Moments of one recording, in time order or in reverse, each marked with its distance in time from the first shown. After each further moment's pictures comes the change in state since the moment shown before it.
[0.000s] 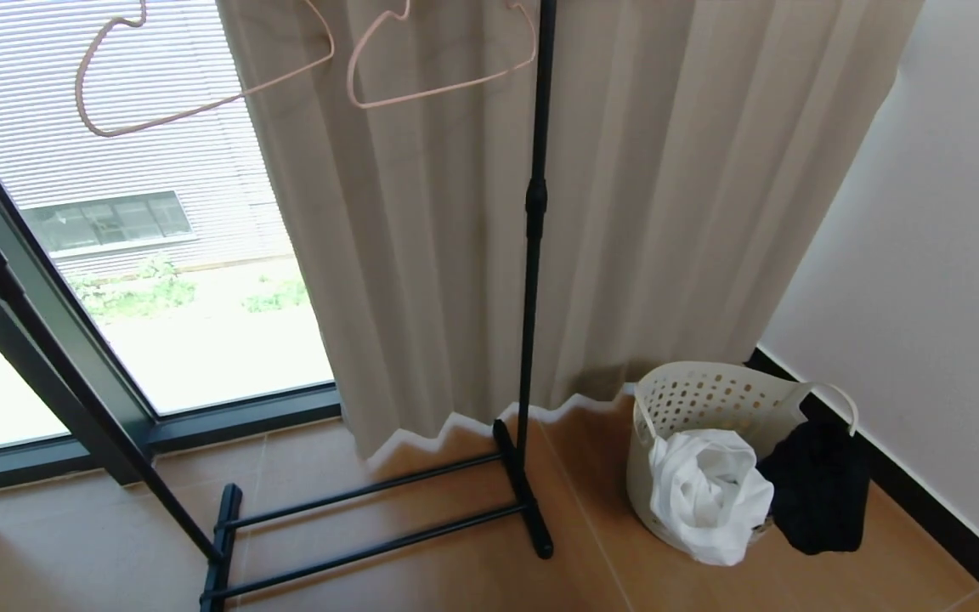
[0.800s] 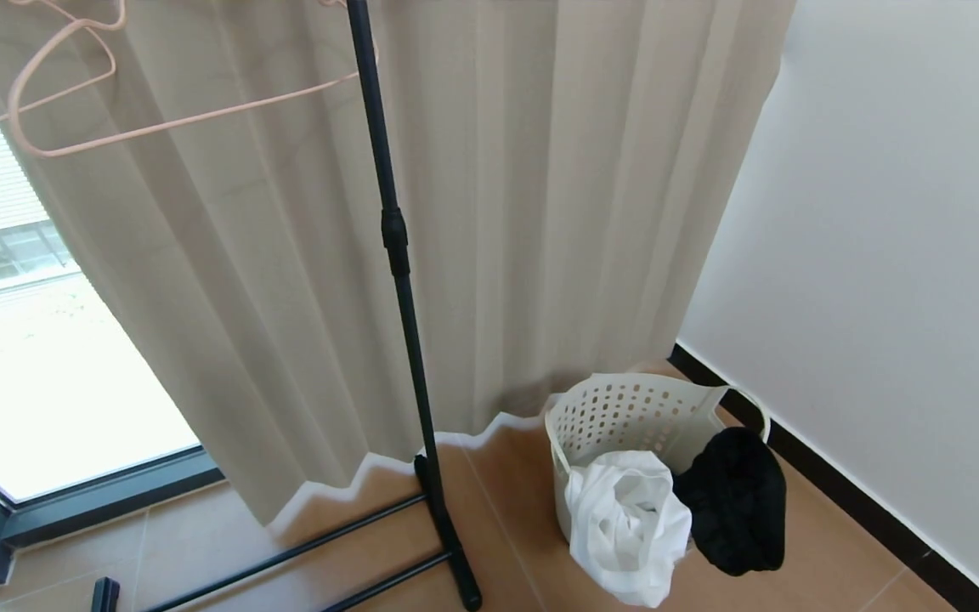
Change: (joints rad) left arm 0.000 0.000 0.000 0.000 0.000 0.001; right arm 0.000 0.000 0.000 0.001 -0.001 0.001
